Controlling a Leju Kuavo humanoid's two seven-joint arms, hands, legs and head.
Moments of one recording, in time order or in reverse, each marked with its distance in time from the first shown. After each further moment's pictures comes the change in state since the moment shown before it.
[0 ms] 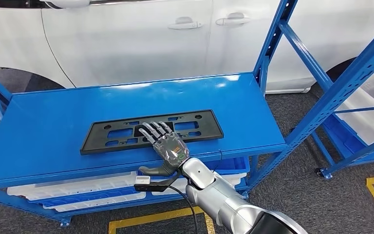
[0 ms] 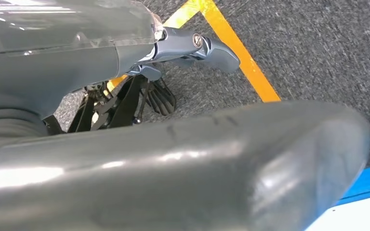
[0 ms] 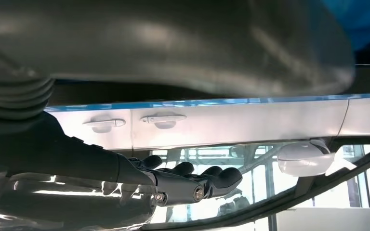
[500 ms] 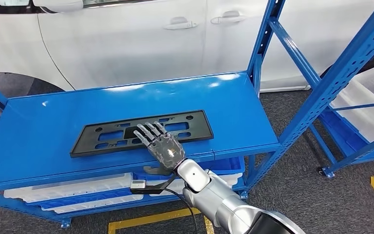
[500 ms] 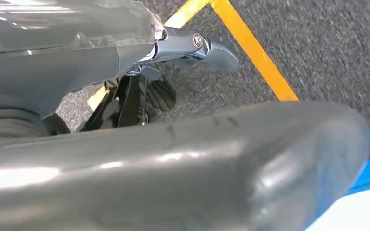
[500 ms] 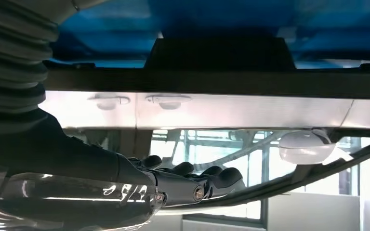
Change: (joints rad) left arm 0.002 -0.001 0.000 0.000 0.000 0.011 -0.006; right arm 0.000 0.021 0.011 -0.002 0.179 -0.015 0.107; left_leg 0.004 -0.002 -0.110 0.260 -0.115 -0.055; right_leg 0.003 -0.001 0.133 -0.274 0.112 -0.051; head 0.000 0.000
